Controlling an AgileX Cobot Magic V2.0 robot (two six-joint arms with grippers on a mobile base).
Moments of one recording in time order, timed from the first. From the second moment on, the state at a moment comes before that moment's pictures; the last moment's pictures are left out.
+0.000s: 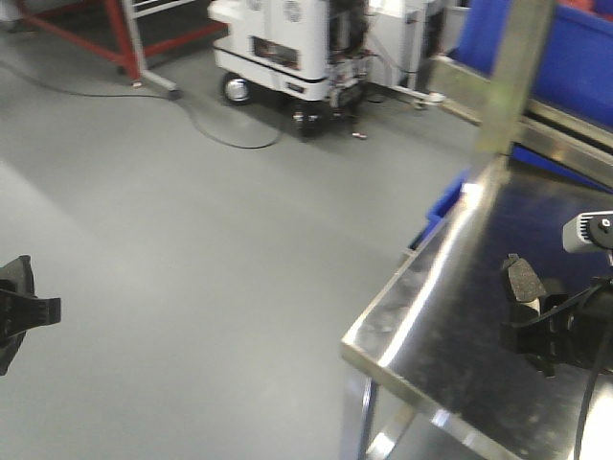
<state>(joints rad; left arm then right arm) -0.18 1.05 -0.69 0.21 0.61 -0.43 0.20 0.98 -0.59 0.01 0.44 0.09</state>
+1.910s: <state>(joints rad) -0.18 1.05 -0.68 0.21 0.61 -0.43 0.20 0.98 -0.59 0.01 0.45 0.09</state>
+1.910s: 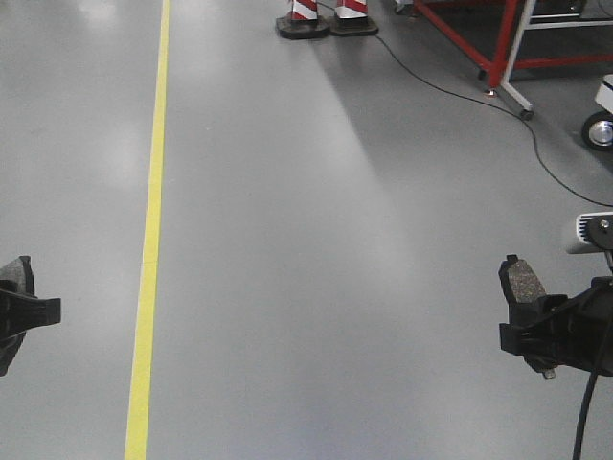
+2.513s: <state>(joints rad) -0.18 1.05 -0.68 0.21 0.61 -0.43 0.20 0.98 -0.59 0.01 0.45 0.09</state>
